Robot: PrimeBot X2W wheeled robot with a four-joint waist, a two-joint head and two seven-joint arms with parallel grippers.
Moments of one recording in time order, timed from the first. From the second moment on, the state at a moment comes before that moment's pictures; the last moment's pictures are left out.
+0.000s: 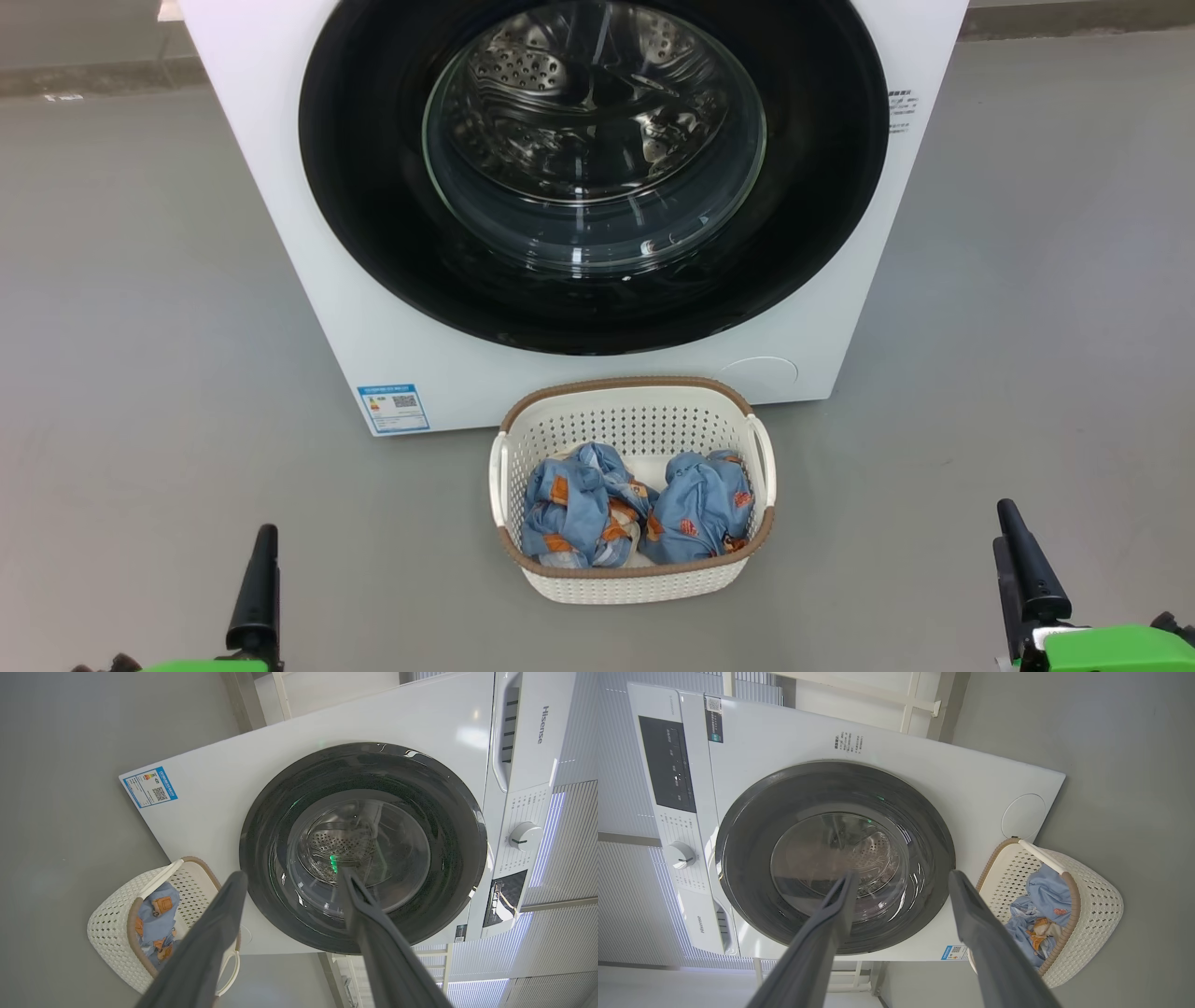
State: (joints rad) left arm -0.05 0.03 -0.02 0.28 -1.47 -0.12 0.01; right arm -0.02 -0.07 -0.11 0.28 1.47 0.13 0.02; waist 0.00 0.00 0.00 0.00
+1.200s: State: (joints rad) left arm -0.05 0.03 -0.04 0.22 -0.82 -0.07 -0.10; right arm -0.02 -0.09 -0.11 0.26 0.77 0.13 -0.08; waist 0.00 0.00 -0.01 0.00
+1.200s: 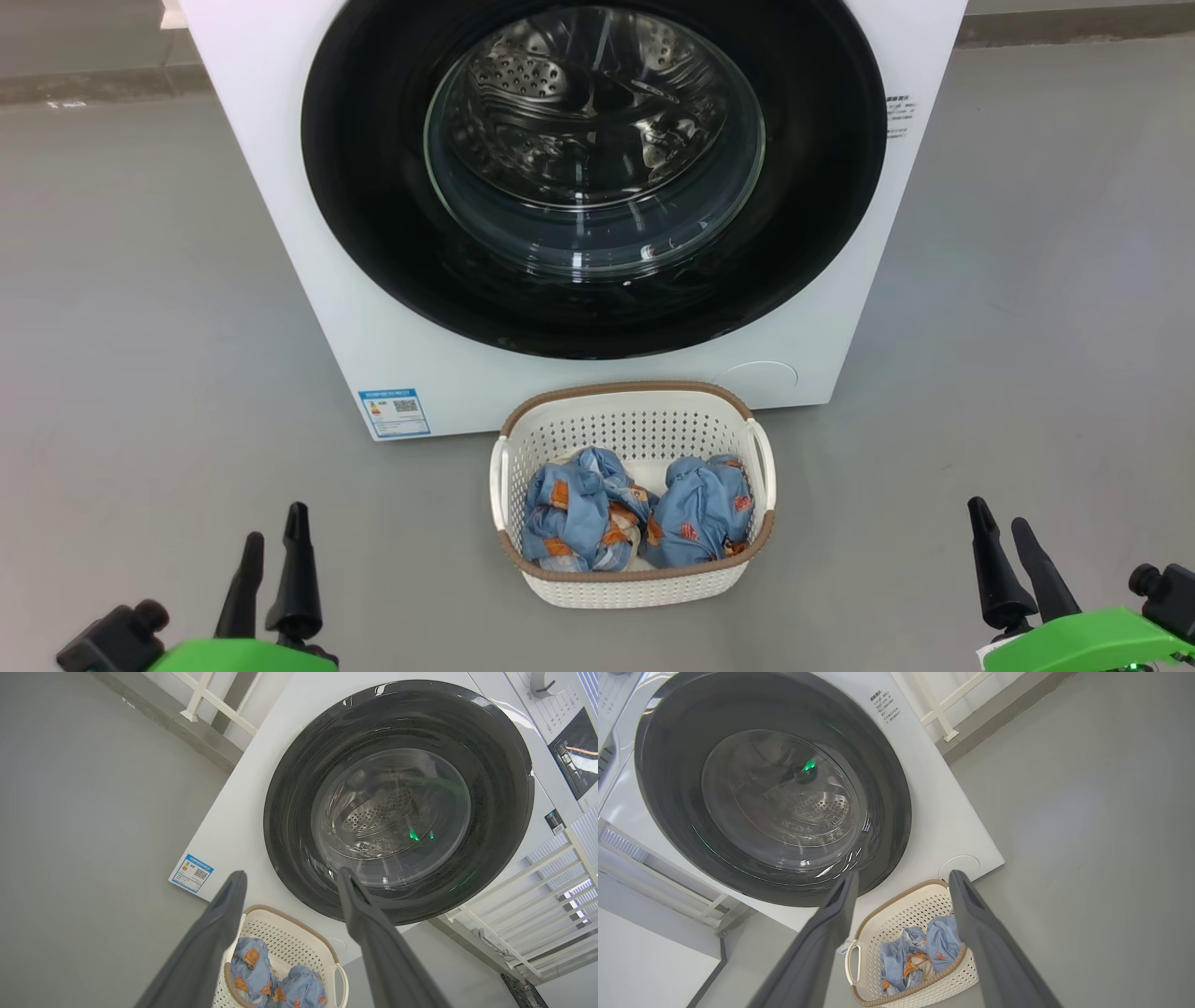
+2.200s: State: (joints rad) left arm -0.05 0.03 -0.10 0.23 -0.50 -0.06 -0.18; right arm -0.02 -0.10 -0.11 0.23 0.39 0.13 -0.12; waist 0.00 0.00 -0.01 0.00
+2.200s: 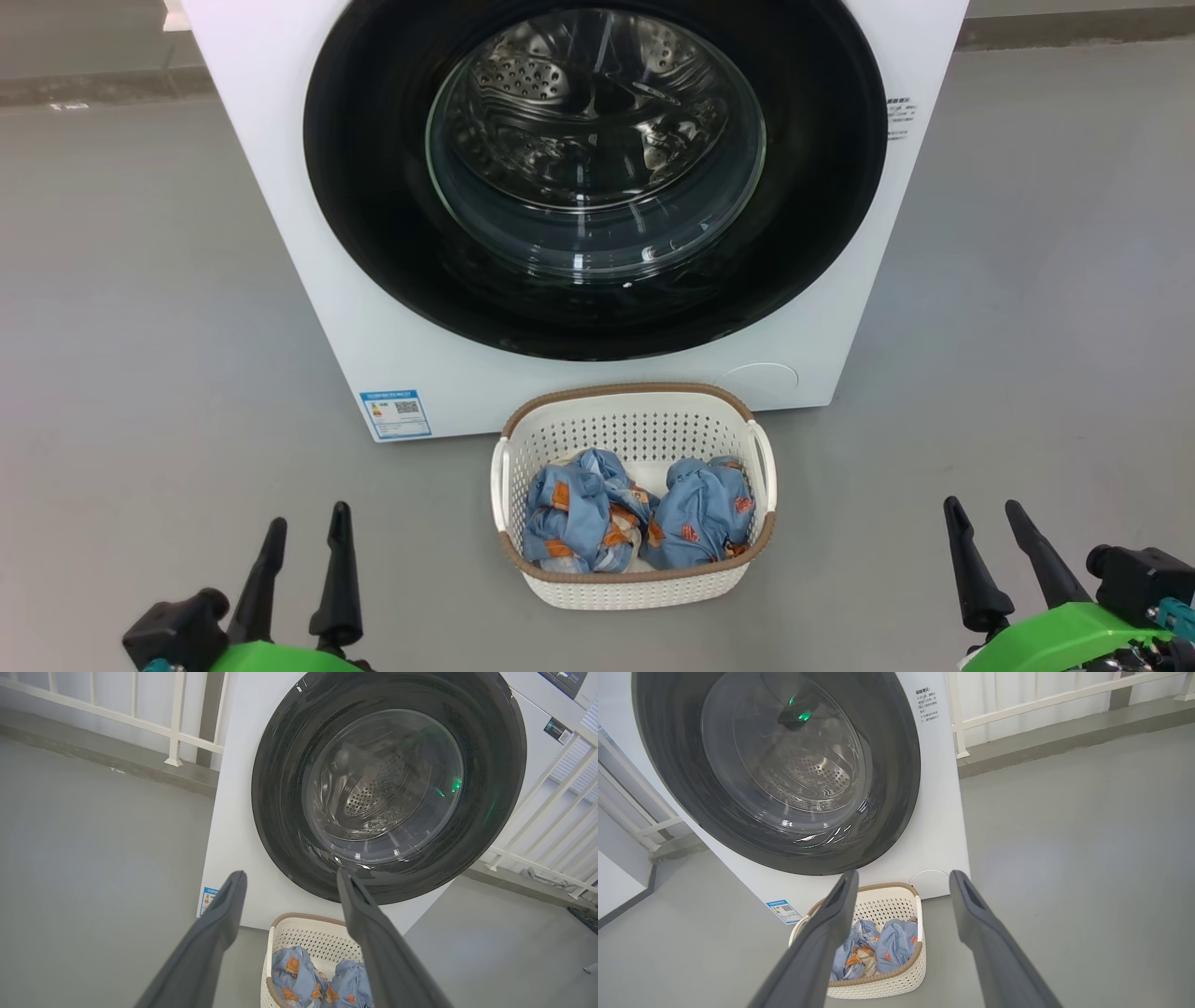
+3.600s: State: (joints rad) left arm -0.05 0.03 -0.15 0.30 -0.27 0.00 -0.25; right arm 0.00 -0.10 -0.11 0.20 0.11 0.13 -0.16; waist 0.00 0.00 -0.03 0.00
